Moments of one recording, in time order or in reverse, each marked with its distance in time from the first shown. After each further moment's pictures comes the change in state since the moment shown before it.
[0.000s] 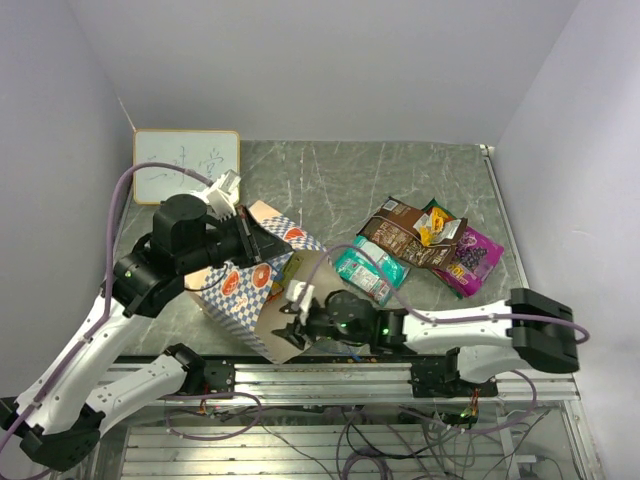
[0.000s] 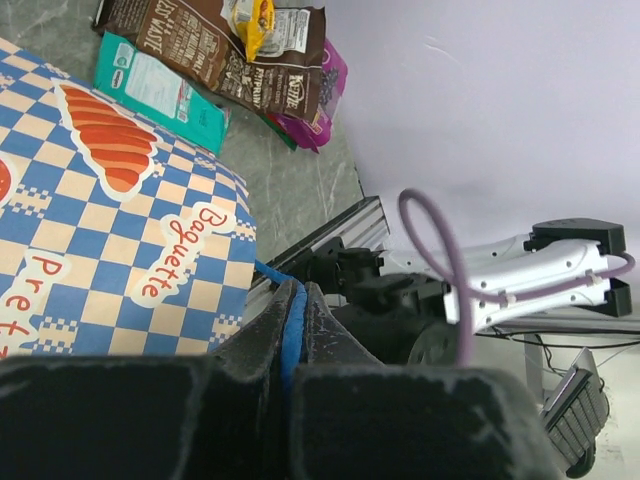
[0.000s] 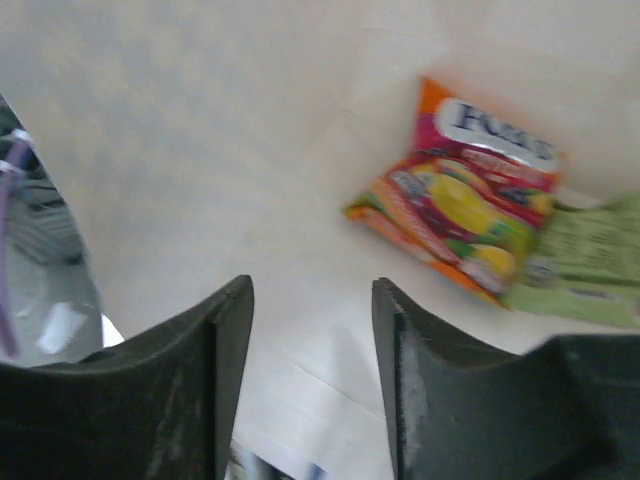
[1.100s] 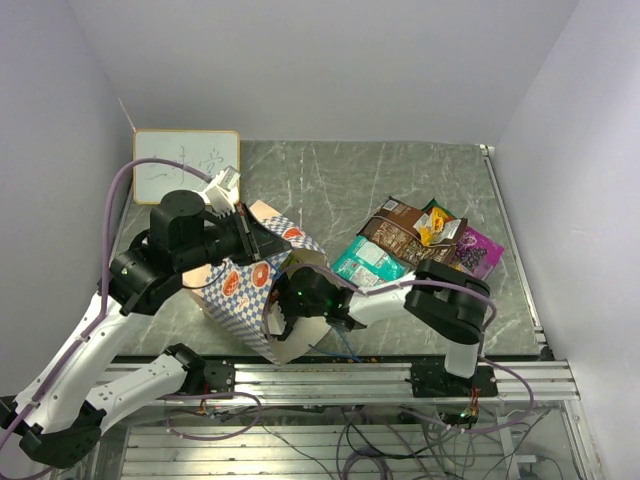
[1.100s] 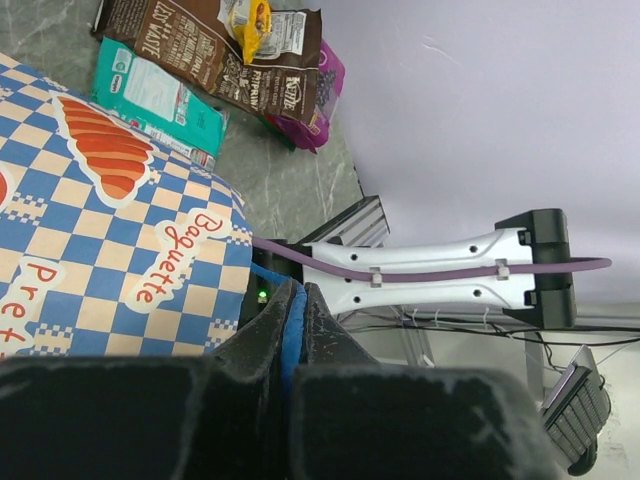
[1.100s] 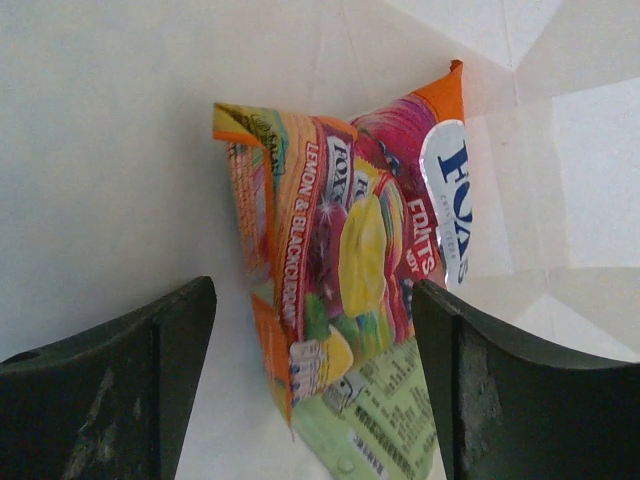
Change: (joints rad) left arm 0.000 0.000 0.027 -0.021 0.002 0.008; right arm -0.214 0.442 0.144 0.081 -0.286 -1.134
